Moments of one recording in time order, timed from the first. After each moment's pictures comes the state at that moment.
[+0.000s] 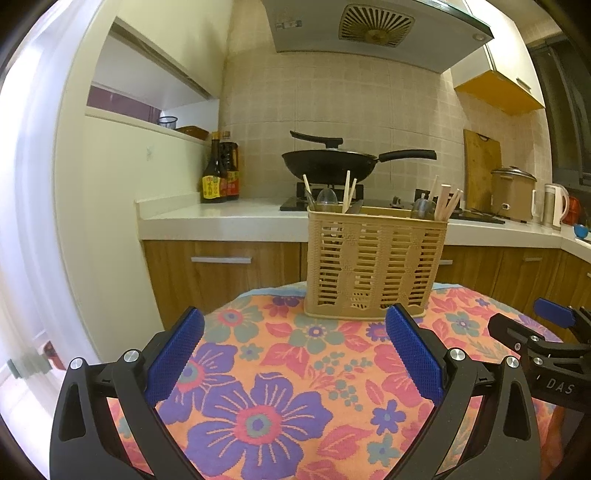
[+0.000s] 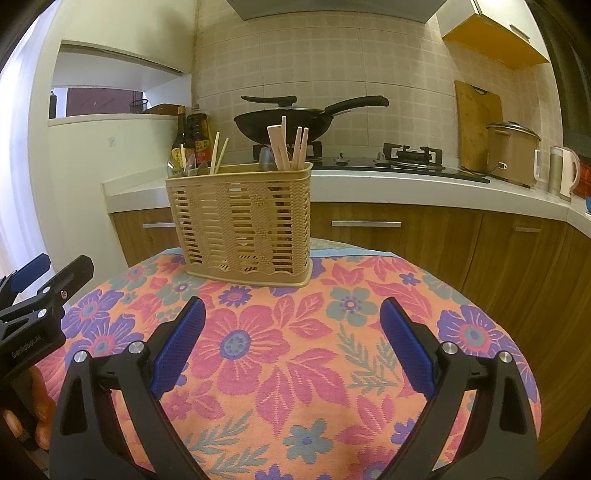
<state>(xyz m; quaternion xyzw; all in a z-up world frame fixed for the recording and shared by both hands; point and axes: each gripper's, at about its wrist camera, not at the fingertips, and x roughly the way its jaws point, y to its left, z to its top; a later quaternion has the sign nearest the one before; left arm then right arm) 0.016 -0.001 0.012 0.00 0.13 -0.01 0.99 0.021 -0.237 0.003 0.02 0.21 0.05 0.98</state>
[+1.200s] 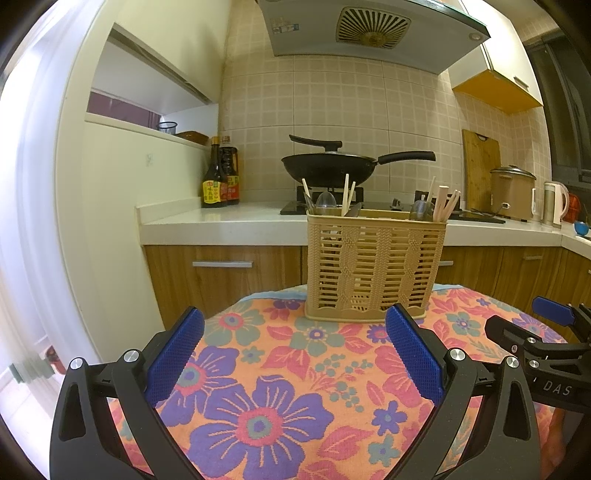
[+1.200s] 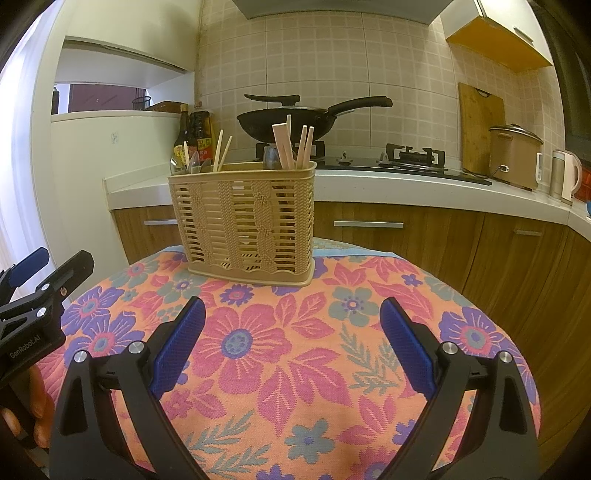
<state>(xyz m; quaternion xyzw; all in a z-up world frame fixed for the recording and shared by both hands) 0.015 0.000 0.012 0.01 0.13 -0.01 0.99 0.020 -0.234 0.004 0.02 0.21 0.05 0.98</state>
